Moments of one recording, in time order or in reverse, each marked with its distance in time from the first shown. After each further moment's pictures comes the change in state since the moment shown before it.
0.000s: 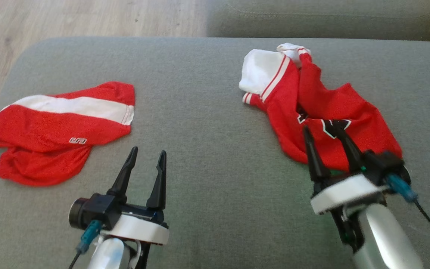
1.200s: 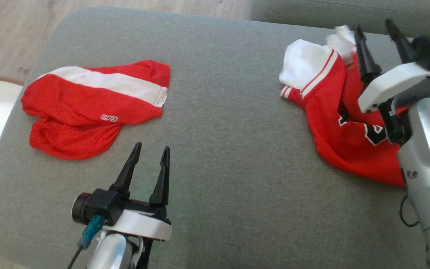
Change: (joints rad) left arm -0.024 0.002 -0.027 0.007 -0.018 0.001 0.000; right arm -0.559 -0.181 0.025 0.423 0.062 0.000 0.087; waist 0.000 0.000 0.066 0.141
